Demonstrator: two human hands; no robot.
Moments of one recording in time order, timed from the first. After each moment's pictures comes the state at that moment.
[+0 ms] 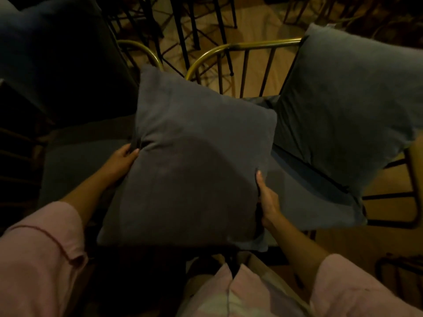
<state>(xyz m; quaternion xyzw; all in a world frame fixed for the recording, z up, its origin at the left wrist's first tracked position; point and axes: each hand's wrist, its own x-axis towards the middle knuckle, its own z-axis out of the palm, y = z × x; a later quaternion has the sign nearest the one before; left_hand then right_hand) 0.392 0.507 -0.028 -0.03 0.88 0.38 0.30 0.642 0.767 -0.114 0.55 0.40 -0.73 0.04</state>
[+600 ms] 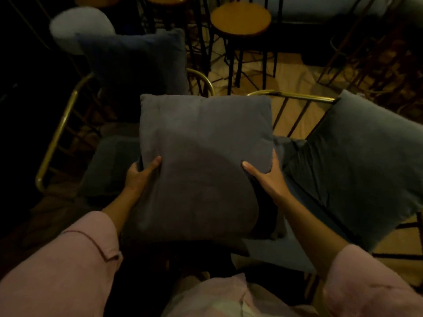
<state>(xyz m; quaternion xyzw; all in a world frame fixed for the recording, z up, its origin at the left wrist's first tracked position) 0.457 0.428 0.010 -0.21 0.79 0.57 0.12 0.554 0.746 0.001 0.28 0.73 -0.63 0.00</state>
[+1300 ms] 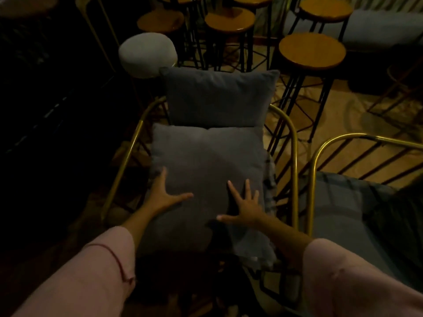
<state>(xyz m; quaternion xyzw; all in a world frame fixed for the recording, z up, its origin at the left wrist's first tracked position) 0.279 0.206 -0.024 -0.08 0.90 0.38 0.21 0.350 0.470 -0.050 0.07 0.91 -0.30 0.29</state>
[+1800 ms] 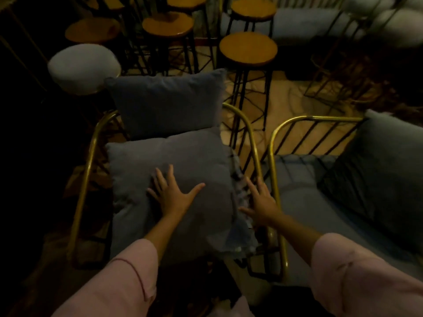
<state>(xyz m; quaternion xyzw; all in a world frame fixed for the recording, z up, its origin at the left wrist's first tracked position) 0.287 0.319 -0.024 0.01 0.95 0.31 0.07 0.405 0.554 -0.050 0.21 0.93 -0.25 0.18</state>
